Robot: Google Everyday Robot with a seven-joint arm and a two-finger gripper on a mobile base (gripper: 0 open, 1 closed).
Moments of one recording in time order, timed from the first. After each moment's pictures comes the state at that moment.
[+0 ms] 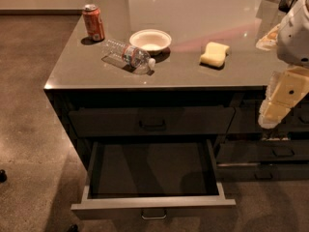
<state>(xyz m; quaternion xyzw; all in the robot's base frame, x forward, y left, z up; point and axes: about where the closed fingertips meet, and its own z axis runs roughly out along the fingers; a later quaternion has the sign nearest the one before) 0.438 -0.216 0.978 -0.60 0.78 -0.04 0.16</state>
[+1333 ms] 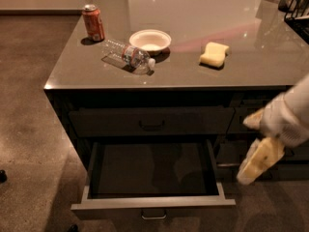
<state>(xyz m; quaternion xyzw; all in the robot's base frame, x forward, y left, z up) 0.411 -0.224 0.815 -0.52 0.83 0.14 0.14</state>
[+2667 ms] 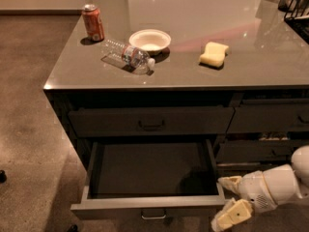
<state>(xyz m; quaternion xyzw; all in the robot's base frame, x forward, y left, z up) 0.357 -0.190 0.622 -0.41 0.81 0.36 0.20</state>
